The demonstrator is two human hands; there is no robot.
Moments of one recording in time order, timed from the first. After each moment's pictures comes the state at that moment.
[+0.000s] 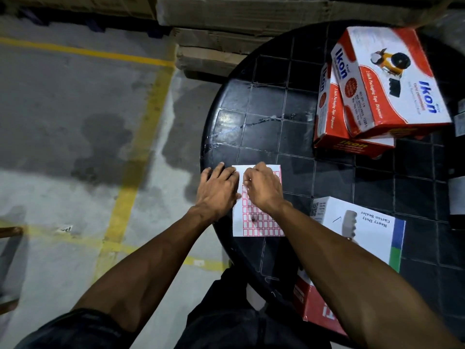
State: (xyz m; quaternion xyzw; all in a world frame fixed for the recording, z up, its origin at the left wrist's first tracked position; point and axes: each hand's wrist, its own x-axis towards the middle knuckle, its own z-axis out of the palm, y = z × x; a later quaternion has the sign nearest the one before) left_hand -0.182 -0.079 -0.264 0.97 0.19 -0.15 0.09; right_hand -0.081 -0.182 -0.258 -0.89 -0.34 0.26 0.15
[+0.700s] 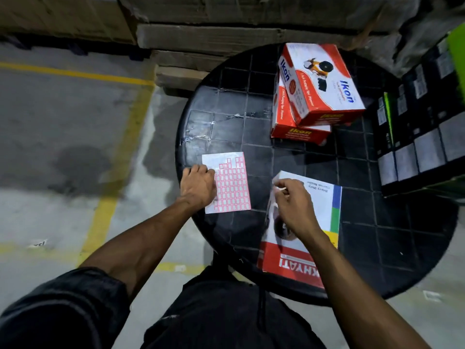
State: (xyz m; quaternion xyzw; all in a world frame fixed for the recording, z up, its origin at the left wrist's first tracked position) left_hand -0.192 -0.134 -0.234 0.96 0.23 -0.14 0.05; right_hand -0.108 -0.360 -0.187 -0.90 -0.20 0.18 0.34
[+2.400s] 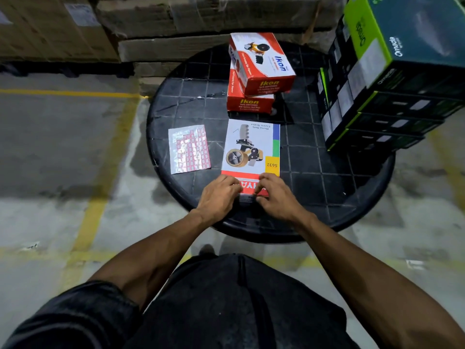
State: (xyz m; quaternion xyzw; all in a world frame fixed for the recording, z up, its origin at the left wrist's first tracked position) left_hand -0.253 -0.350 -0.220 0.99 0.02 0.07 0.15; right_hand -0.157 -0.524 -0.193 -0.88 -0.37 0.20 0.23
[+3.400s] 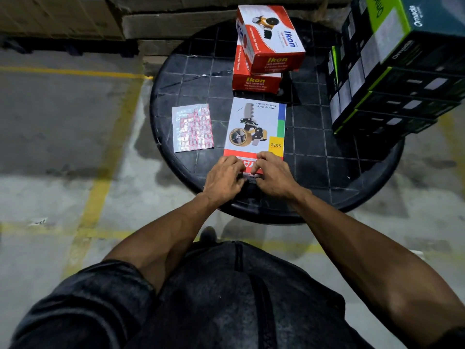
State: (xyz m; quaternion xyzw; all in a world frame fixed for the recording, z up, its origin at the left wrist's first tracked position) left_hand -0.258 -0.373 -0.221 0.97 0.12 0.04 0.20; right_hand -0.162 -0.510 -0.195 -0.89 -0.38 0.19 0.18
